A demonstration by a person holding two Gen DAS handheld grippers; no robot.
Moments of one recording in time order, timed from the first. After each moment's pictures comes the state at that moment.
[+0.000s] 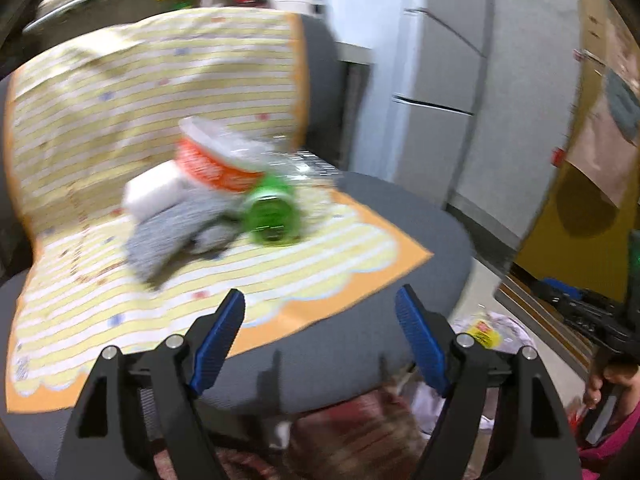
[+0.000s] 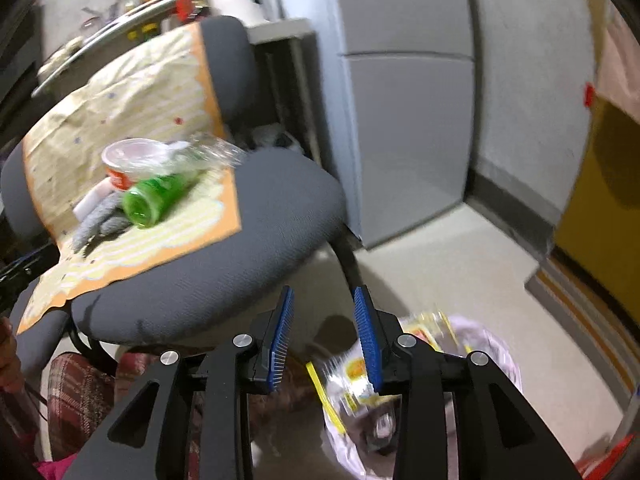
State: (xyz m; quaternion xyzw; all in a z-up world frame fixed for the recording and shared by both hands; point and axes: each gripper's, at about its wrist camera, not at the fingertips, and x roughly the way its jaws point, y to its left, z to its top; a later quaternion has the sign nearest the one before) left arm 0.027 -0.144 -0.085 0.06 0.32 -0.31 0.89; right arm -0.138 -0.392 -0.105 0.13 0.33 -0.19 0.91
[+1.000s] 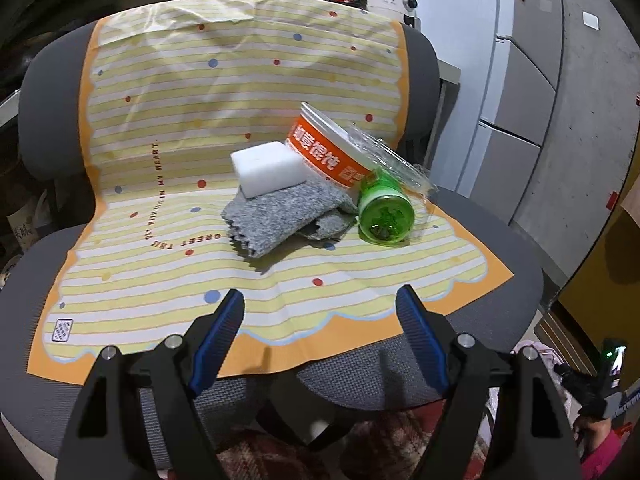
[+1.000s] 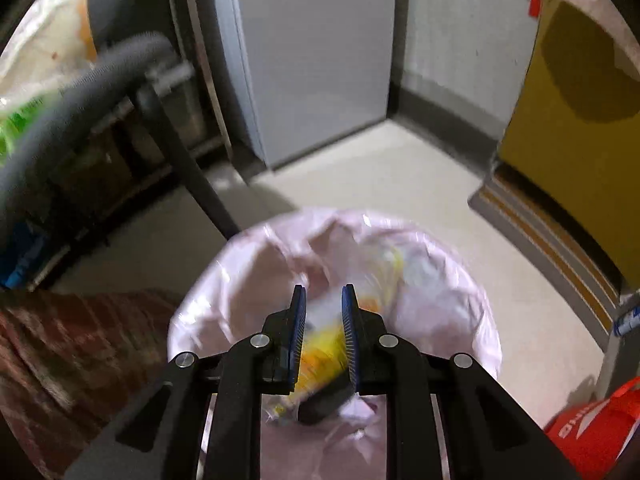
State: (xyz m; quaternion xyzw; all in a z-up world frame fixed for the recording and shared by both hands) left arm 0.055 -0.078 -0.094 0.02 0.32 -0.21 0.92; right arm -0.175 -0.468 -0.232 0.16 0.41 -0.31 0.84
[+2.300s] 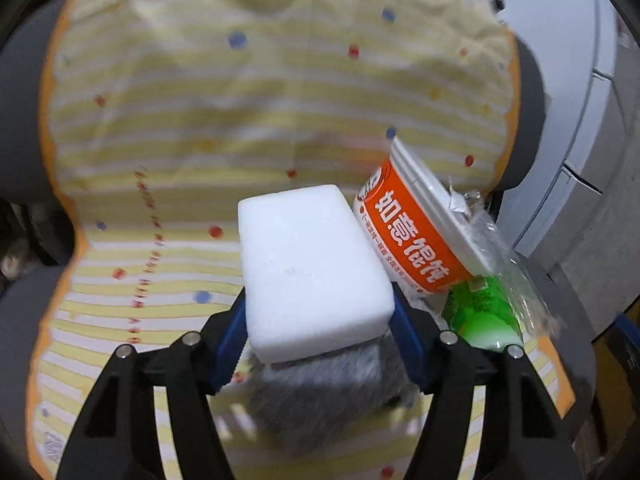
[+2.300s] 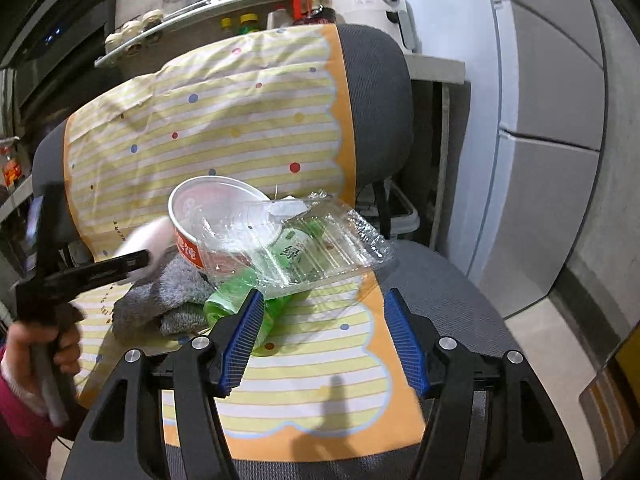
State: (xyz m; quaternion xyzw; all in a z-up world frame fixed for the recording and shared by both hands) left arm 0.221 -0.091 -0.084 -0.01 0.35 -0.14 0.93; right arm 0.071 -0.333 -0.058 0.08 0.30 -0.07 0.95
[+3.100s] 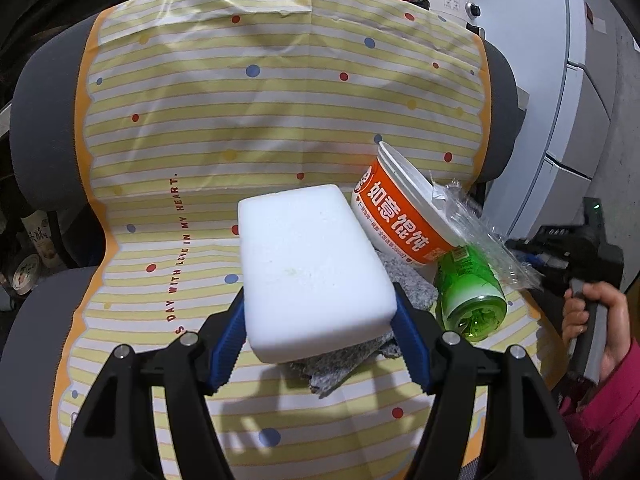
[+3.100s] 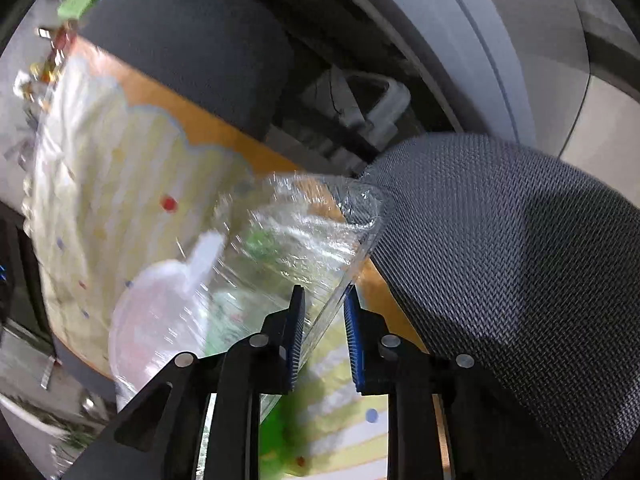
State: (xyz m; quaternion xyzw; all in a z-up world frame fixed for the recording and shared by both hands) left arm 0.175 -0.075 -0.072 0.01 0.33 -0.15 0.93; right arm 0.182 -0.448 -0.138 0.46 0.33 -0.05 0.82
